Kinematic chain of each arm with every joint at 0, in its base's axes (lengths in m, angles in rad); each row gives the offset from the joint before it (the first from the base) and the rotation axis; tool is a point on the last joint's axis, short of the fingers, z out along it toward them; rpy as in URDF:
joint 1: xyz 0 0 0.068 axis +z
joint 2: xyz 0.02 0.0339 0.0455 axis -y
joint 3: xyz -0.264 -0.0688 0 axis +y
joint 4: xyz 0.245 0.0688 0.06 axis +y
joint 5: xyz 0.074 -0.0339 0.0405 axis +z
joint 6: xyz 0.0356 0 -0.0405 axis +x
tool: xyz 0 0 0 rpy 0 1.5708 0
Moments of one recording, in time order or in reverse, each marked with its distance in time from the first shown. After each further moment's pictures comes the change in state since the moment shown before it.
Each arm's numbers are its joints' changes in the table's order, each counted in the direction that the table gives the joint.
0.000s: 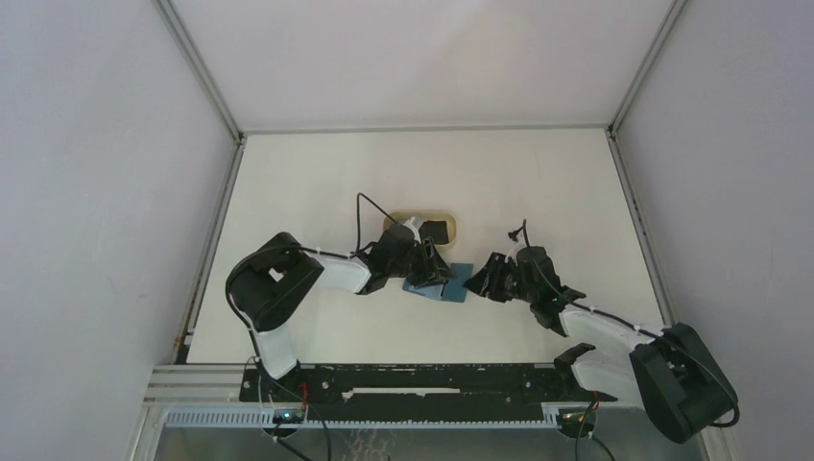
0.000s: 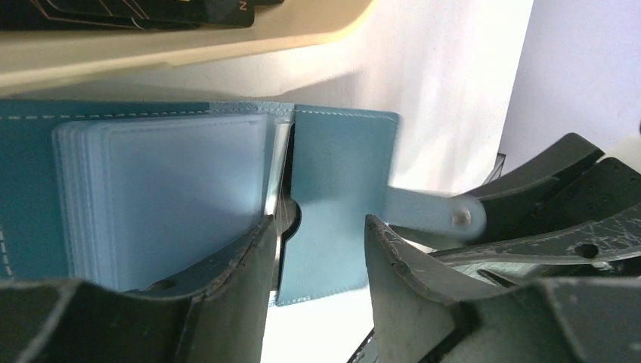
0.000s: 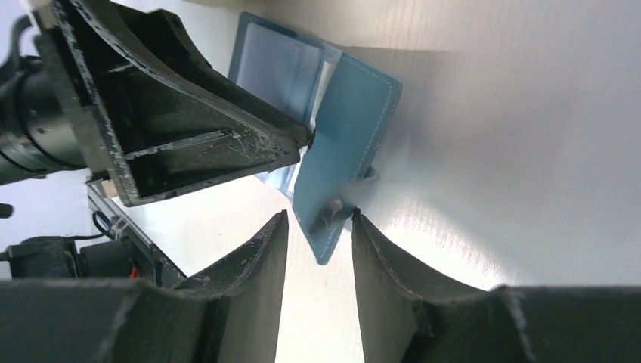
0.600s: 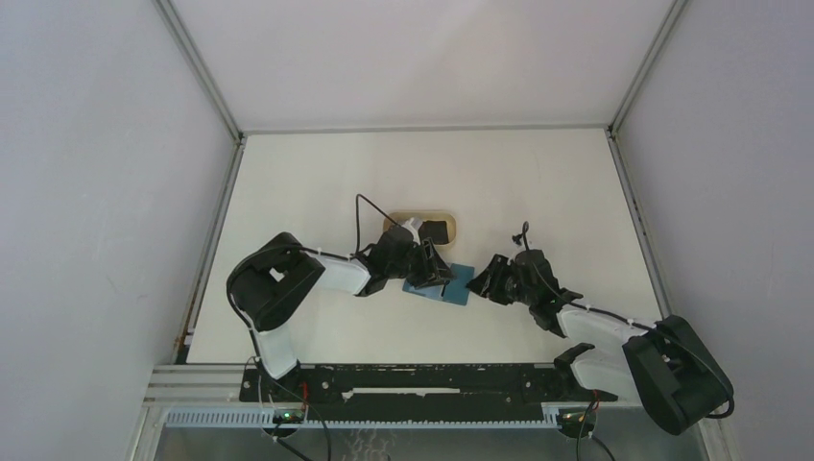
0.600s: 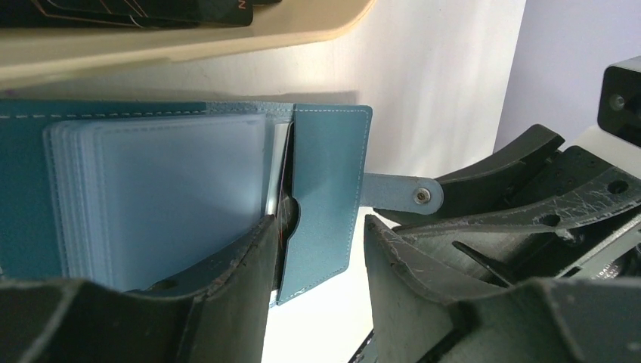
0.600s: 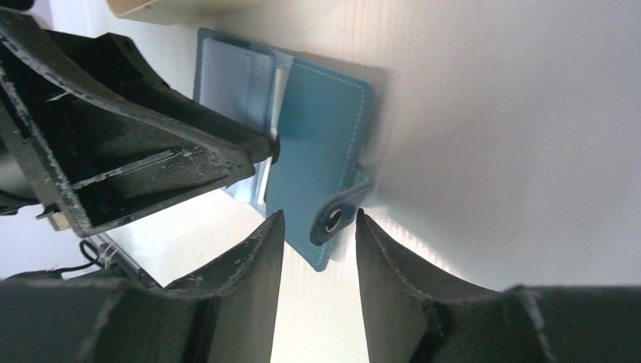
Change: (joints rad) left arm -0.002 -0.005 0.019 -0.043 -0.001 -0.008; right arm 0.003 -0.015 0.042 -0.051 -0.072 0.063
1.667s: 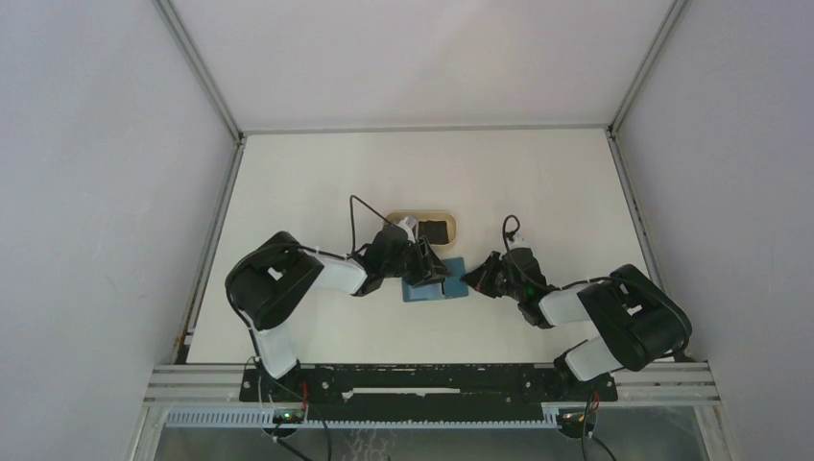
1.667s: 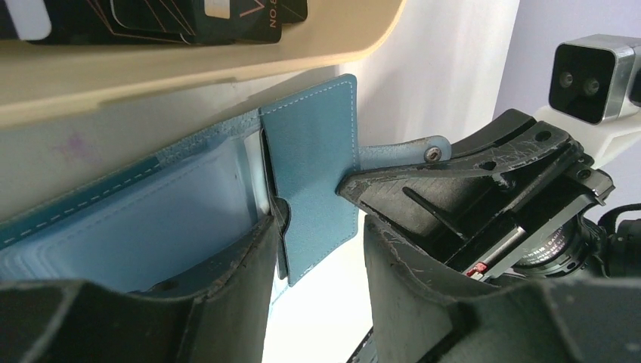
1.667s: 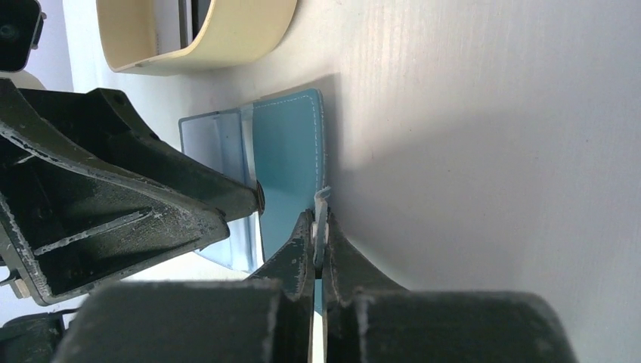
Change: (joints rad) left arm 0.025 -0.001 0.026 -0.040 -0.016 -0.027; right arm 0.024 -0.332 -0.005 -0.375 -0.054 0.058
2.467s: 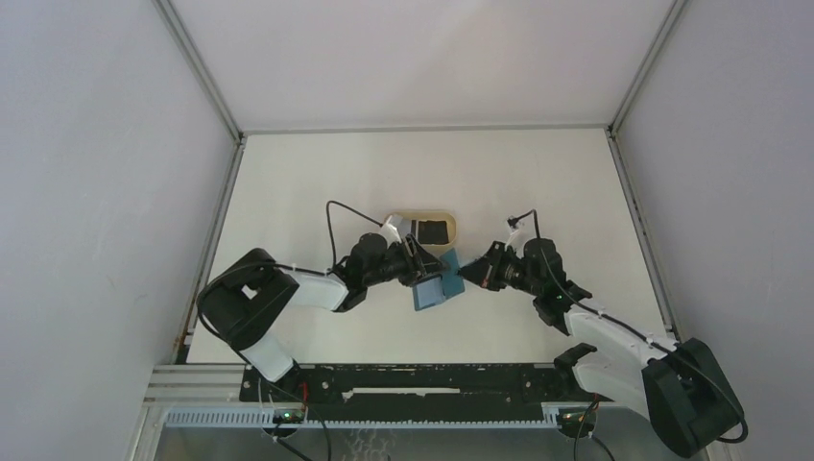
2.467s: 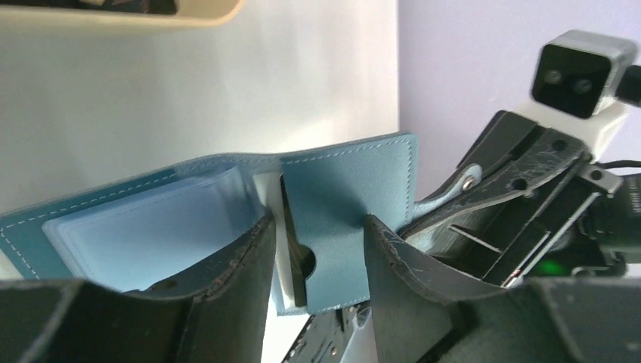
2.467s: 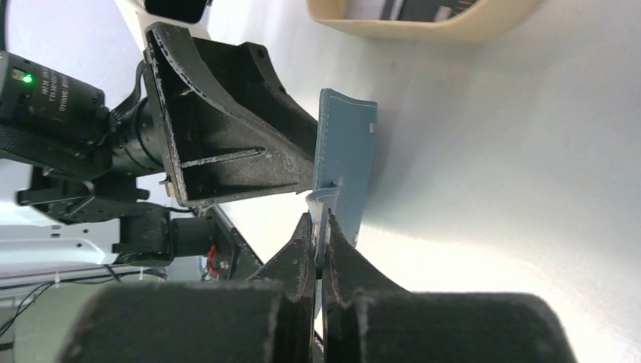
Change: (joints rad) left arm 0.004 0.160 0.179 -0.252 -0.015 -0.086; right arm -0.025 0.444 -0.065 0.341 0.246 -0.050
